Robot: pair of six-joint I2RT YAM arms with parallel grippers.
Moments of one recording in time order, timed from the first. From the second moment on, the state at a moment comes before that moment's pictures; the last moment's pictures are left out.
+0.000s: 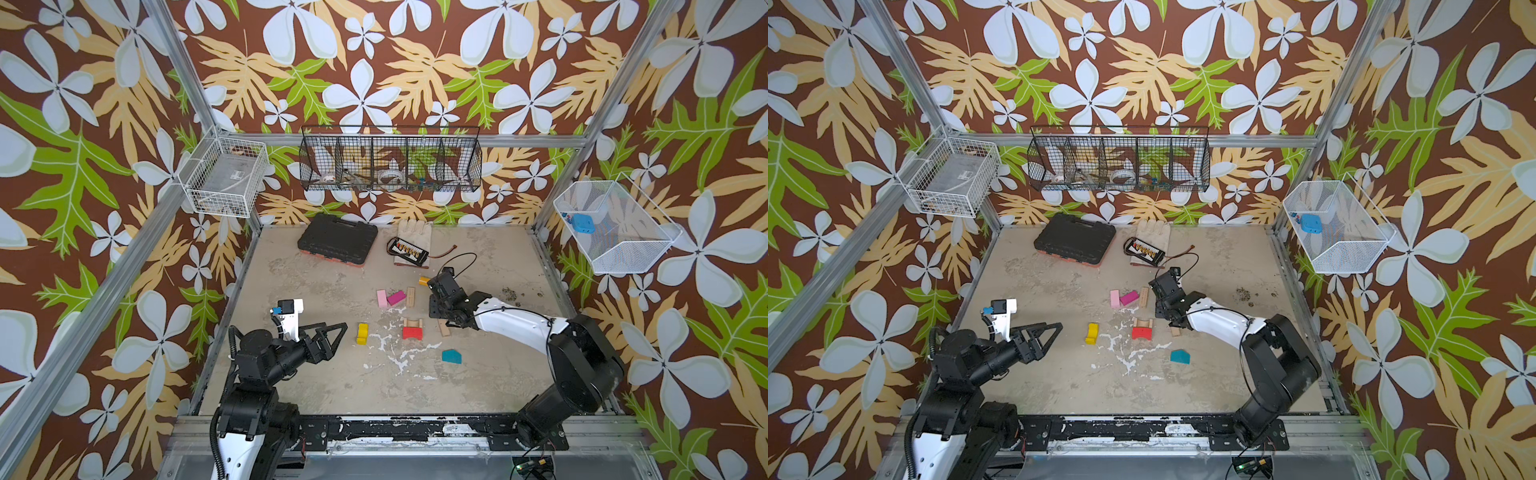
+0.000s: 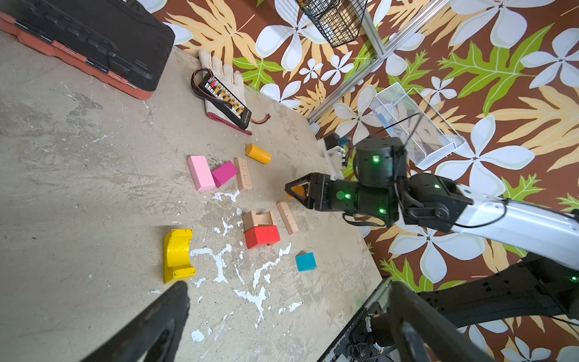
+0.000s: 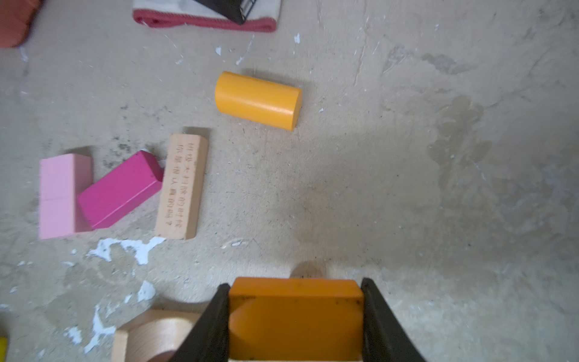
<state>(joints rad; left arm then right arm) -0.09 0.32 0.50 -0.46 0.64 -0.63 0.64 1.57 0.97 -0.38 0.33 0.61</state>
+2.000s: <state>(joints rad) -0.10 0.24 0.50 -0.47 0.64 -0.63 0.91 1.87 1.25 -0.61 0.48 0.88</state>
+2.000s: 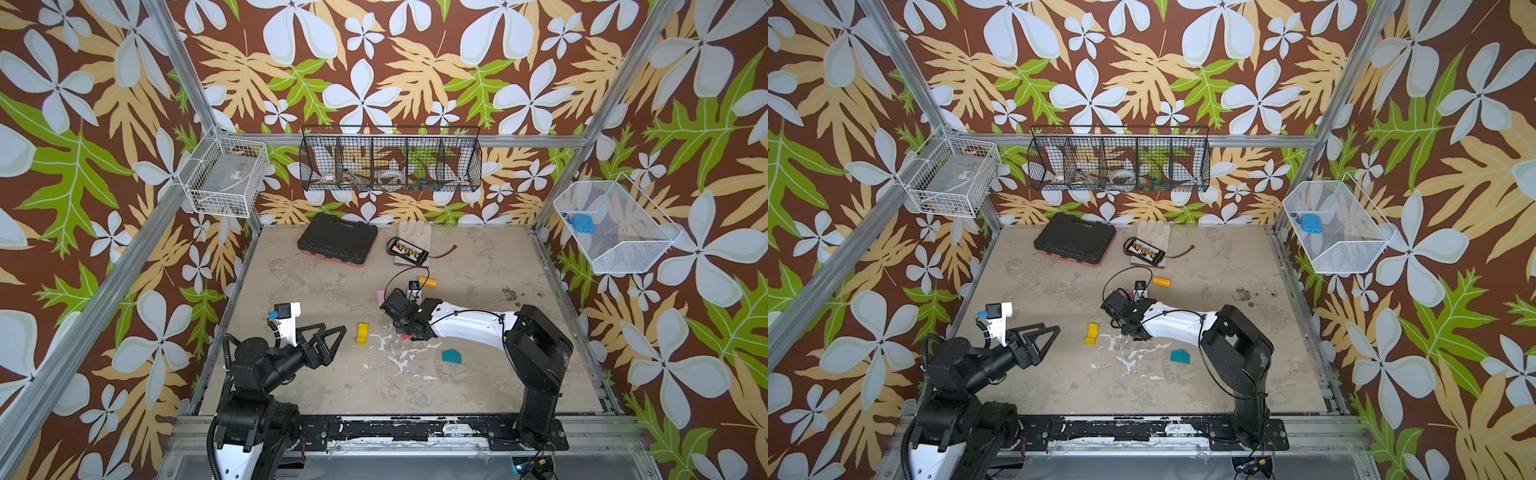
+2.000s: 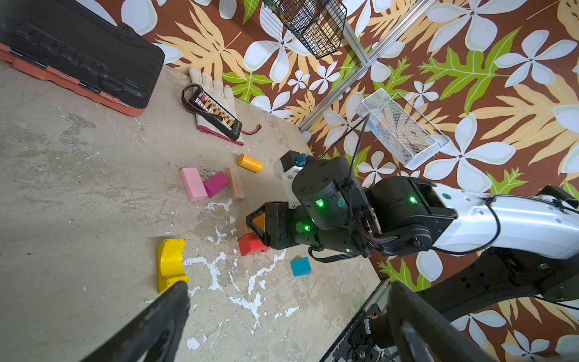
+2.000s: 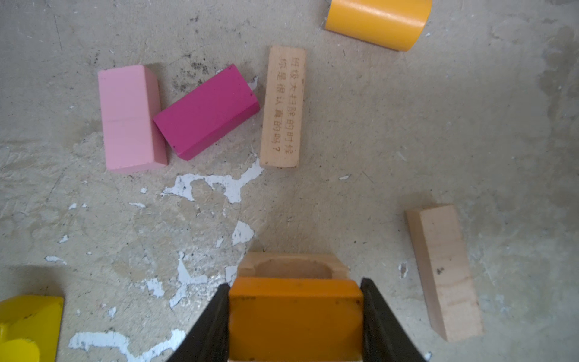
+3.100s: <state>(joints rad) -0.10 0.24 0.50 -0.47 0.64 -0.63 0.90 1.88 1.25 -0.60 0.47 0.89</state>
